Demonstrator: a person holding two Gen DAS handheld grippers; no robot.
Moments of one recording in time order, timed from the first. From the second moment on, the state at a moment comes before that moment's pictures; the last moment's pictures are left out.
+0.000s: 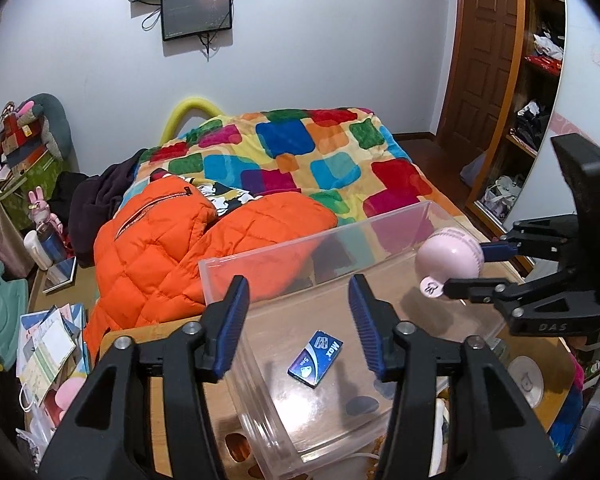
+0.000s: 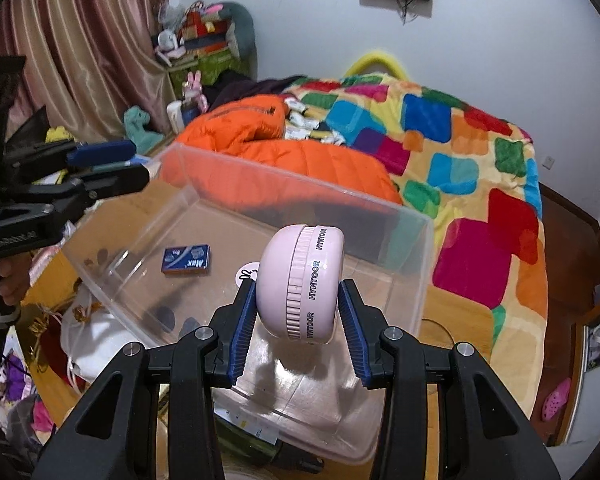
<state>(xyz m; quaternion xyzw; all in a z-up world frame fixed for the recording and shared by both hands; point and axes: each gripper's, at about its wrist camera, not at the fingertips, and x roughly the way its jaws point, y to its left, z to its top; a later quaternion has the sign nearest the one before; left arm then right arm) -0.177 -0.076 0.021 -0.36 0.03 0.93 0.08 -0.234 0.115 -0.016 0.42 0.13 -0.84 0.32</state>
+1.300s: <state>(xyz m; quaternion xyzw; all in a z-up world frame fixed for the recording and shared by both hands) -0.127 -0.074 0.049 -0.31 0.03 0.95 0.09 -0.182 0.096 0.017 0.39 0.19 -0.84 0.32</state>
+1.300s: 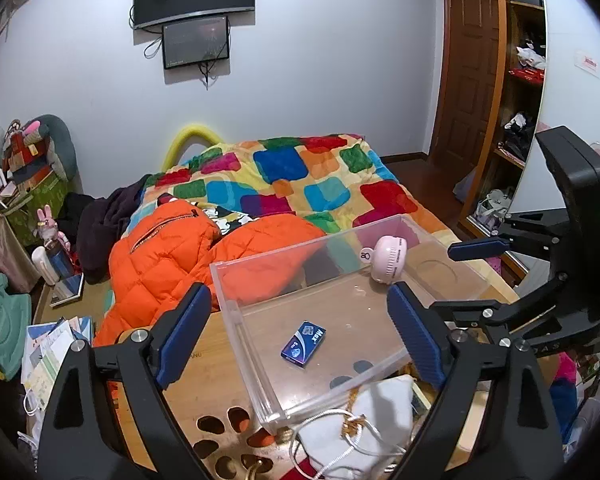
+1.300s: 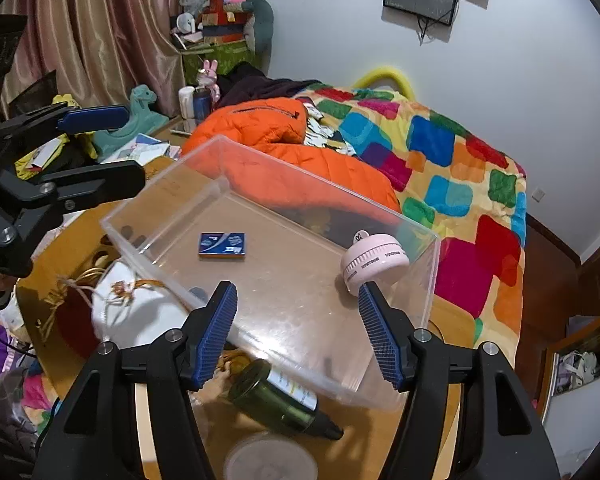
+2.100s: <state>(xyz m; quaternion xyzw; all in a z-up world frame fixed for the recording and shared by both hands) -0.079 -0.066 0.057 -0.29 0.04 0.96 0.05 -0.105 0.139 0.031 0.32 0.19 -0.89 0.27</state>
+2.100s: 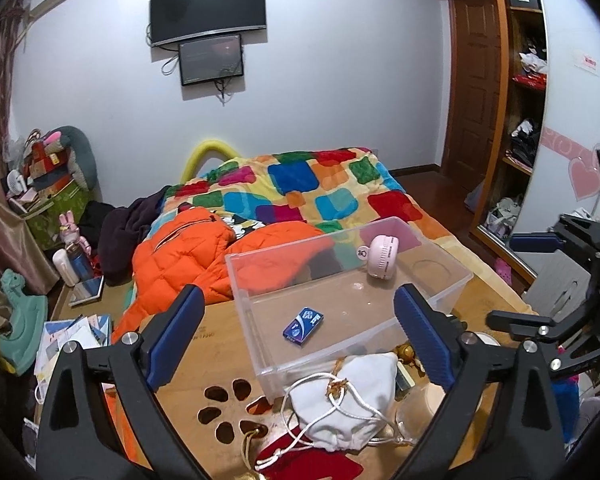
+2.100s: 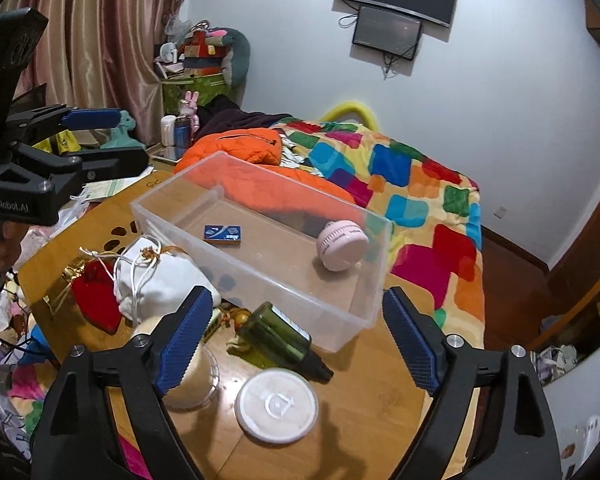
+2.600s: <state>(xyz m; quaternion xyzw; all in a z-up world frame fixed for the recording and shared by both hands) -0.051 -0.076 0.037 -0.31 0.01 0.95 0.04 -0.080 0.168 0.015 0.31 0.18 -0.90 0.24</state>
